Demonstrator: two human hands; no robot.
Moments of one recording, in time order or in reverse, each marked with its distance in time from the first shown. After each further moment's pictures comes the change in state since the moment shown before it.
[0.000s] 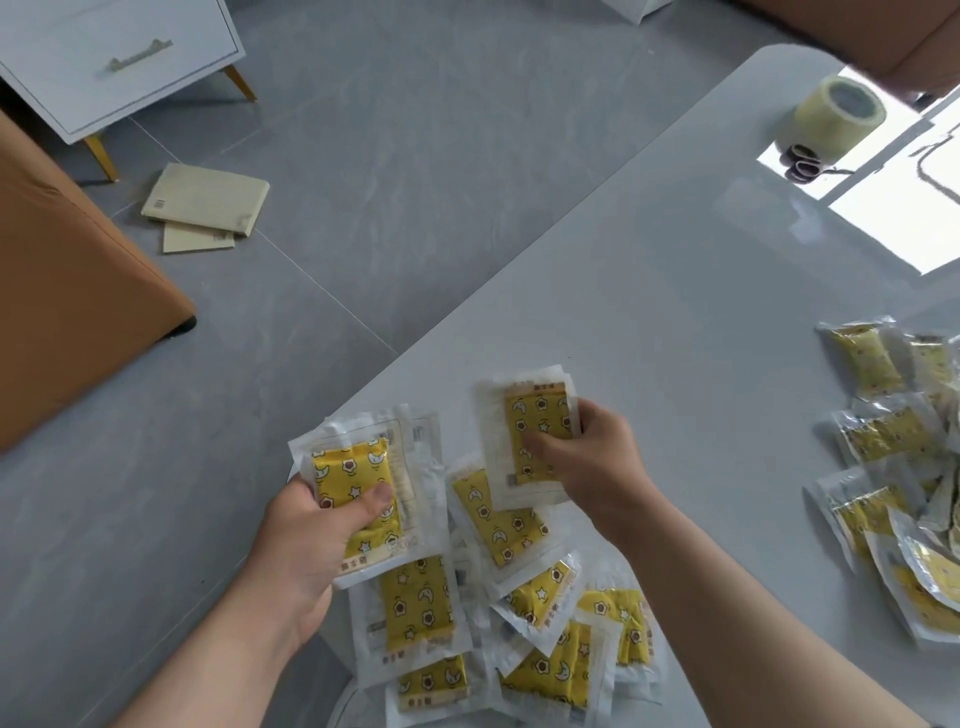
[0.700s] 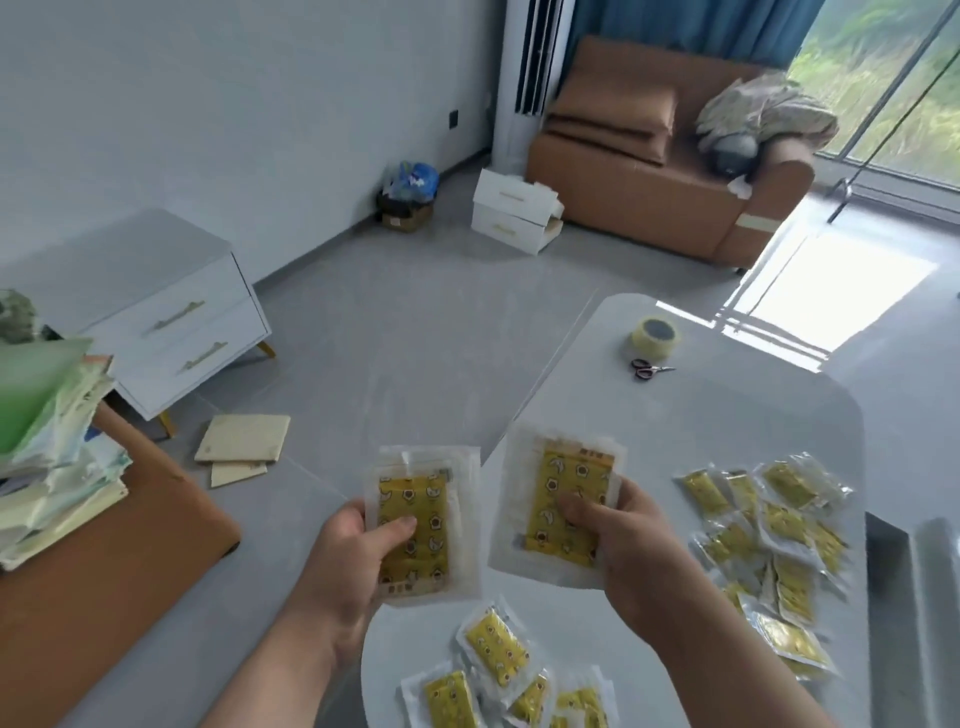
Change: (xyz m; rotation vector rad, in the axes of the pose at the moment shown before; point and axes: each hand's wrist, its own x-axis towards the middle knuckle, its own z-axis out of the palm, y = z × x) left_hand -0.187 0.241 0.014 0.034 -0.326 0.227; right_hand -0.214 -0.224 -0.090 0.548 0.051 -0.091
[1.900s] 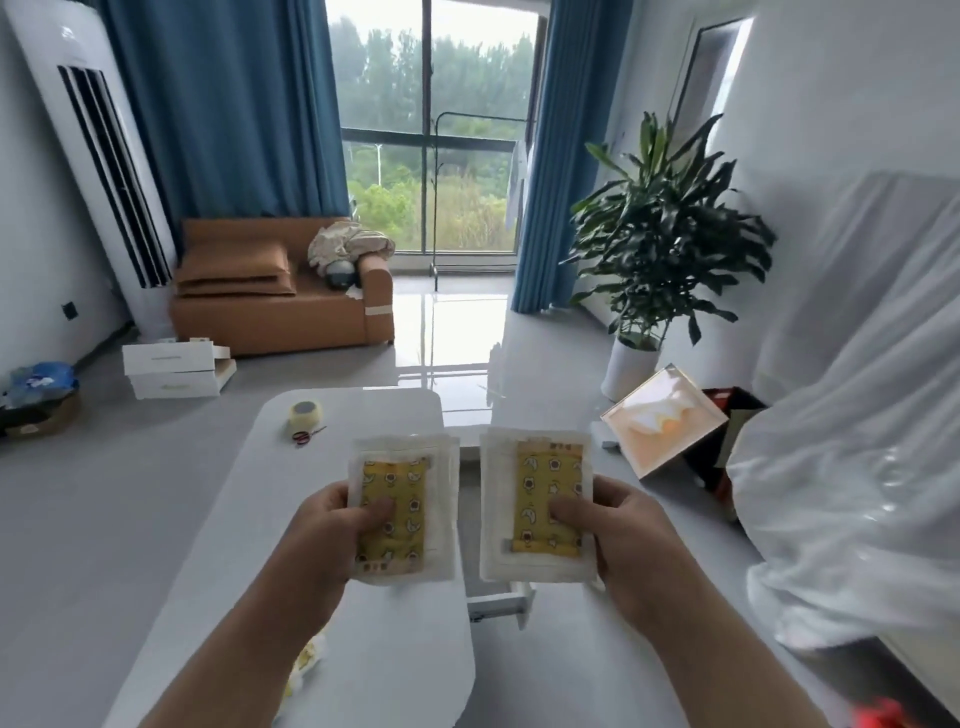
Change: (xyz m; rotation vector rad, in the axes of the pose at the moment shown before) left_hand -0.470 -0.034 0.233 0.386 -0.727 0.143; right_hand -0.601 0.000 -0.287 0.285 0.537 -0.375
